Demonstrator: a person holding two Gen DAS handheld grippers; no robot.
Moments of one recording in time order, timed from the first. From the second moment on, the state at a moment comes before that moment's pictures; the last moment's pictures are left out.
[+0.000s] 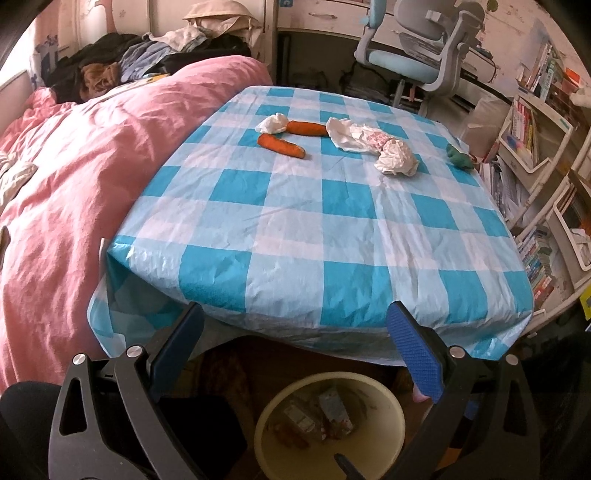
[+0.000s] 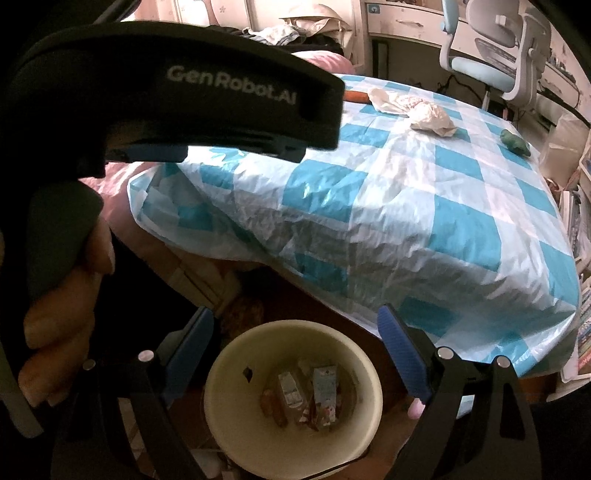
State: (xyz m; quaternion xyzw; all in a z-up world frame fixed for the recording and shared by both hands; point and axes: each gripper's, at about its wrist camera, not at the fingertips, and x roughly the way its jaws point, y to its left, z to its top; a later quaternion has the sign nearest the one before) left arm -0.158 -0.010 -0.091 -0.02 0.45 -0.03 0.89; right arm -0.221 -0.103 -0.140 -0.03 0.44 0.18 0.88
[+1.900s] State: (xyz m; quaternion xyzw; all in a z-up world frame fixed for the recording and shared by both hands) left arm -0.055 0.043 -0.082 -0.12 0.49 0.03 0.86; right arm -0.050 -0.147 -0.119 -0.06 0.46 0.17 0.87
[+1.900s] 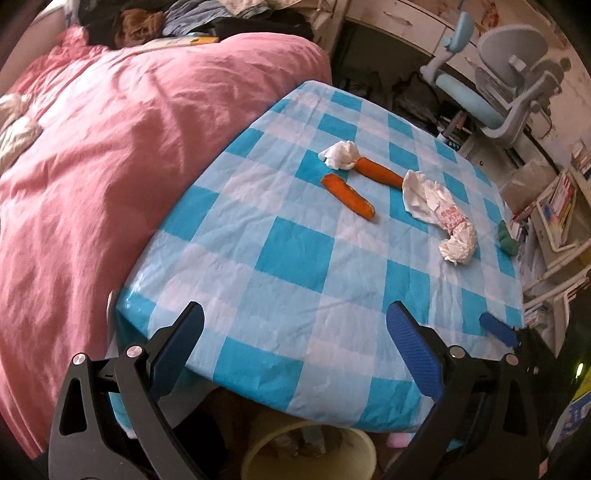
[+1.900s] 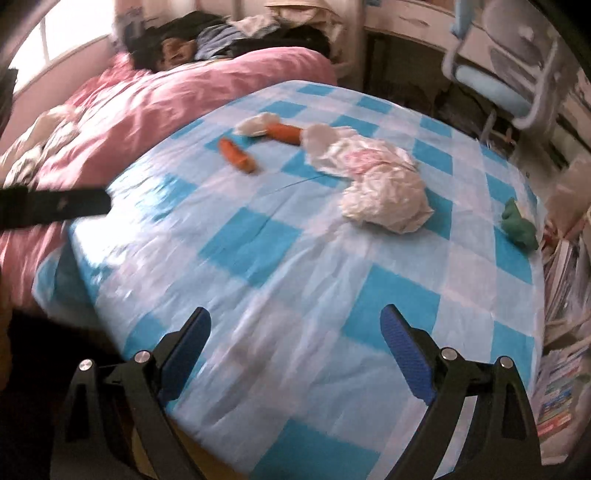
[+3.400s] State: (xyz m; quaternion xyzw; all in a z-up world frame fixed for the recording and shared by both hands) left arm -0.045 0.021 -0.071 -0.11 0.48 0.00 0.87; right arm 0.012 -0.150 -0.135 -0.10 0.46 0.22 0.85
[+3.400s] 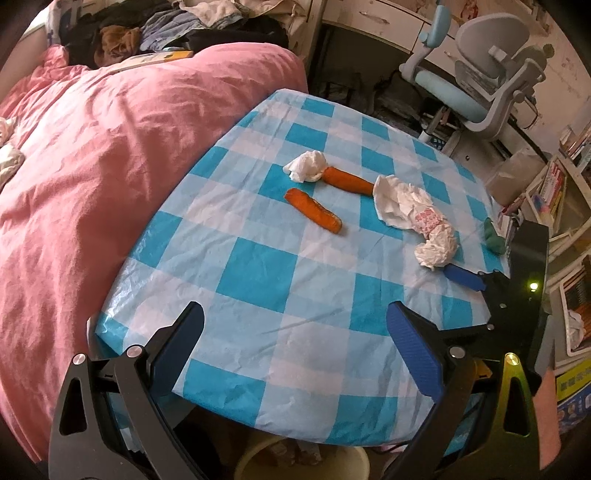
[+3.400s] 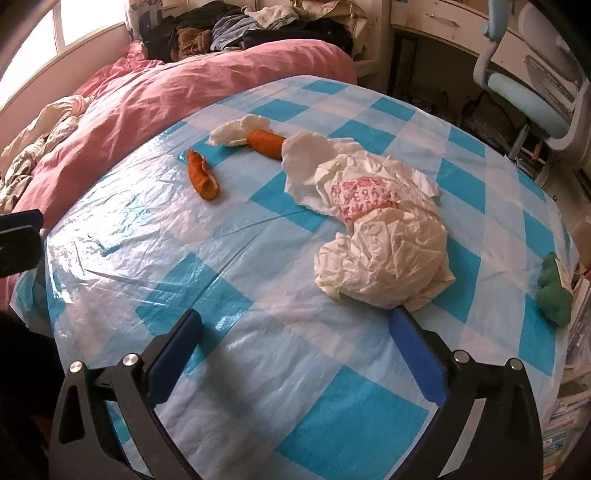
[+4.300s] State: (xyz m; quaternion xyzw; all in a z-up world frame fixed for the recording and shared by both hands) left arm -0.082 0.004 -0.073 -0.10 0.49 -0.05 0.87; right arm 0.013 -0.151 -0.135 -0.10 0.46 0.22 0.85
